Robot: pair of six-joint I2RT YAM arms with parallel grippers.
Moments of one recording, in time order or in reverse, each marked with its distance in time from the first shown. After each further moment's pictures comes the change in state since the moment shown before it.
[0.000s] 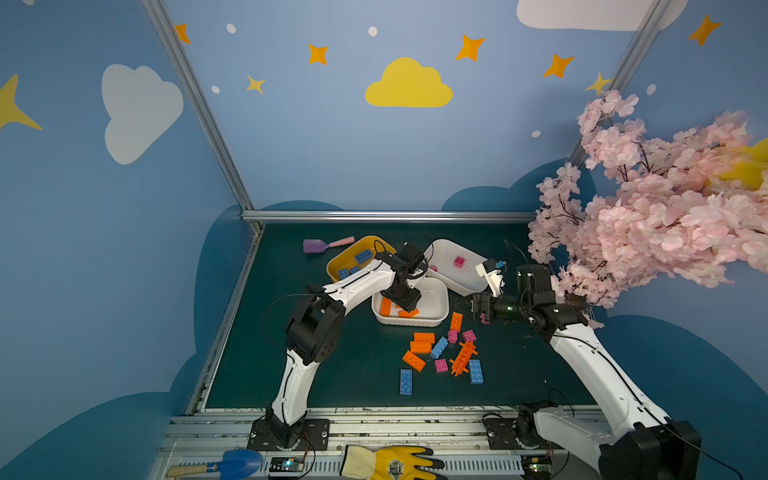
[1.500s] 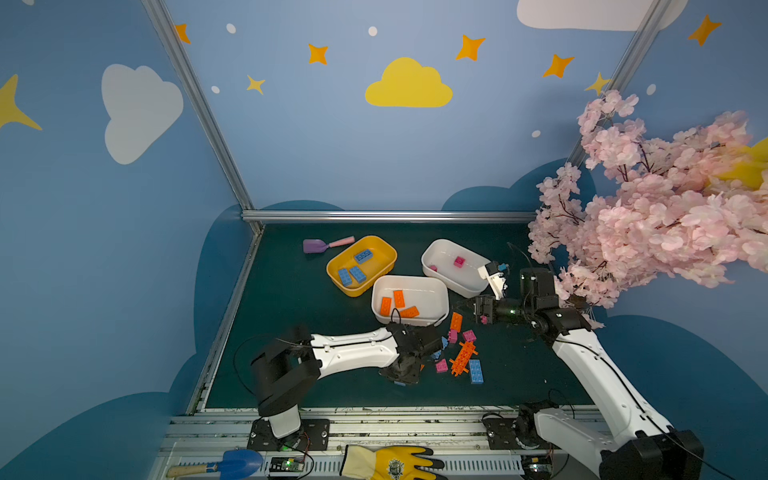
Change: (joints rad) left arm -0.403 -0.370 -0.595 0.065 -0.142 -0.857; right arm -0.011 -0.039 -0.029 0.004 -0.044 -0.001
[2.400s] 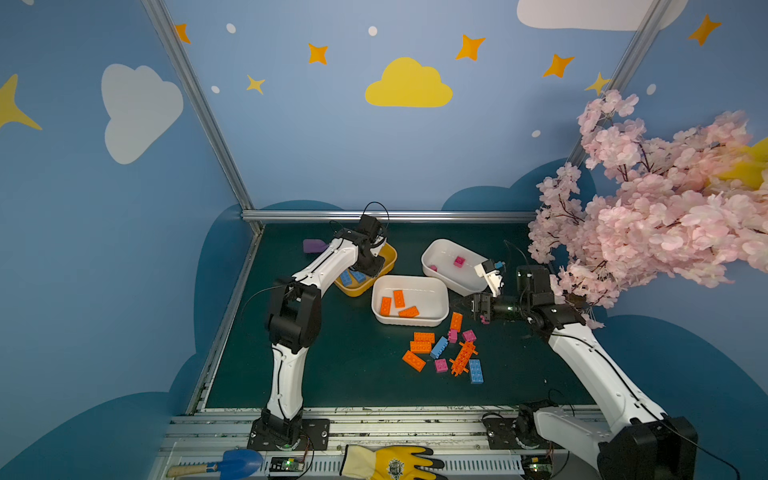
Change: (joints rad) left arm 0.700 0.425 0.699 0.013 0.066 0.967; right arm 0.000 0.053 0.003 0.047 -0.050 0.026
